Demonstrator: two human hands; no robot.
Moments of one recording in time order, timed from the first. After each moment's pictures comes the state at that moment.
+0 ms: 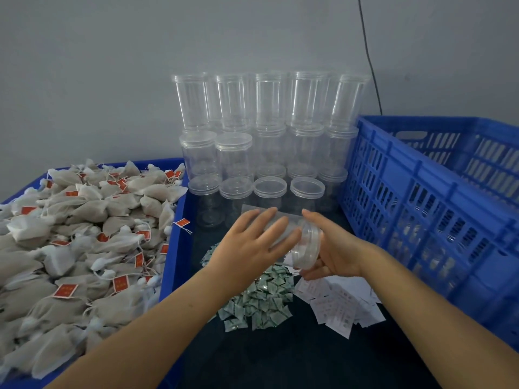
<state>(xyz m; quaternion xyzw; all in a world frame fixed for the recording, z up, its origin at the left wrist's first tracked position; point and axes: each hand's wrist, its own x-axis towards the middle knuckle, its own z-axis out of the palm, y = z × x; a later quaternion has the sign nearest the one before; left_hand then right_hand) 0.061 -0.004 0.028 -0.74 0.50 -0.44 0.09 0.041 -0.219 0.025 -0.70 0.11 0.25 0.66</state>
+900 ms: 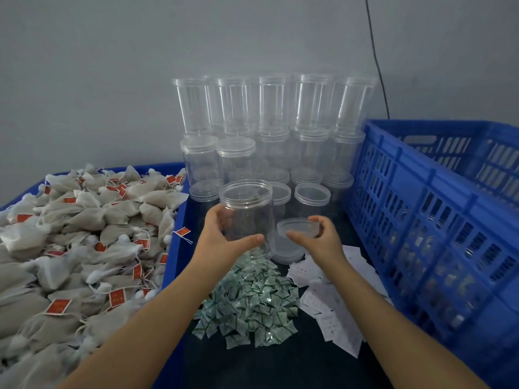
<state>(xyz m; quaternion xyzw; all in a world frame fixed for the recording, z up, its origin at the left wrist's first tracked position) 0.093 0.015 0.024 -0.75 0.13 -0.01 -0.65 0.101 -0.206 -0.040 -0.75 0.14 -0.17 0.62</state>
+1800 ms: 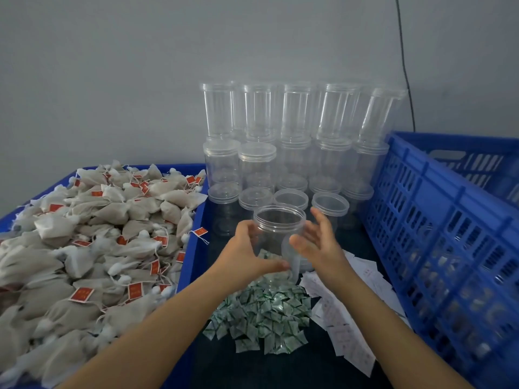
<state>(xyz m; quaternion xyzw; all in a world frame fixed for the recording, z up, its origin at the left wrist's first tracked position) 0.085 0.013 0.028 -0.82 0.15 0.07 -0.54 0.066 -0.167 0.003 -0.75 -0.02 -0.09 0.66</state>
